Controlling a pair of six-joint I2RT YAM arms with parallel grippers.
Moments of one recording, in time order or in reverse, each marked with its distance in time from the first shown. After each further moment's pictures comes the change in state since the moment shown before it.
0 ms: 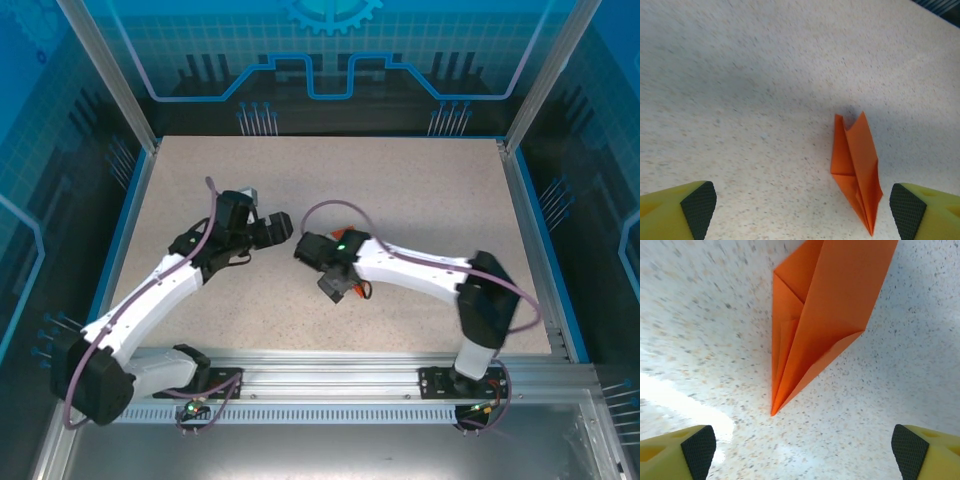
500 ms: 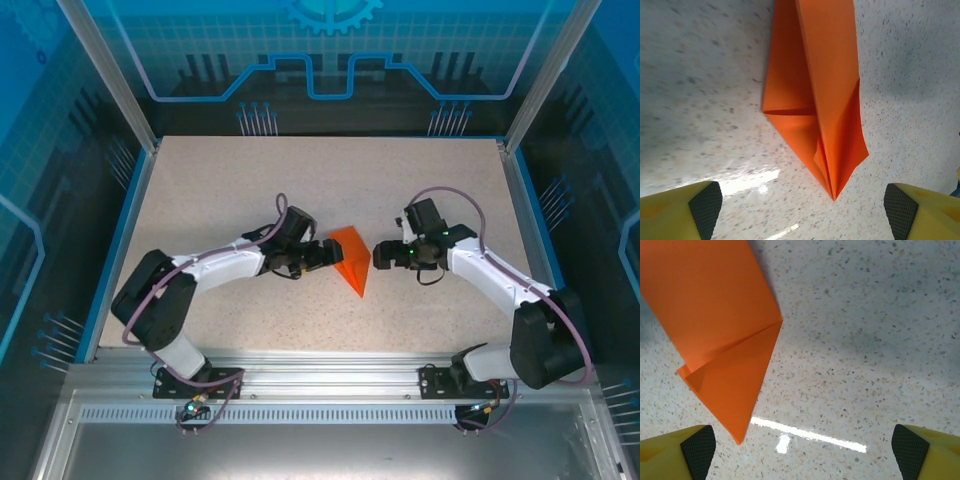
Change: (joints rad) left arm -0.206 0.470 0.024 0.270 0.260 -0.217; right arm -0.654 -0.349 -0.475 0.430 -0.587 0.060
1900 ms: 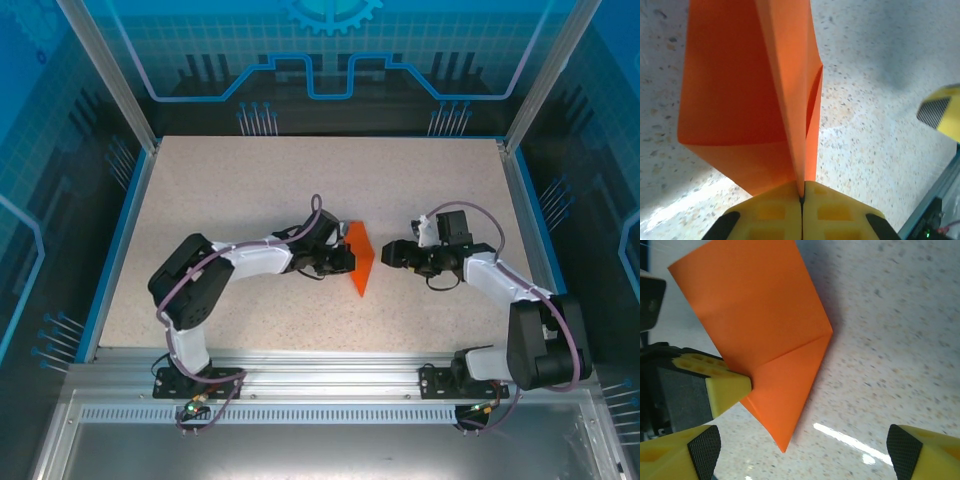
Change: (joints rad) left arm -0.062 0.167 0.092 0.140 0.106 0.126; right arm -0.208 -0.019 -0.196 0.319 -0.486 0.022
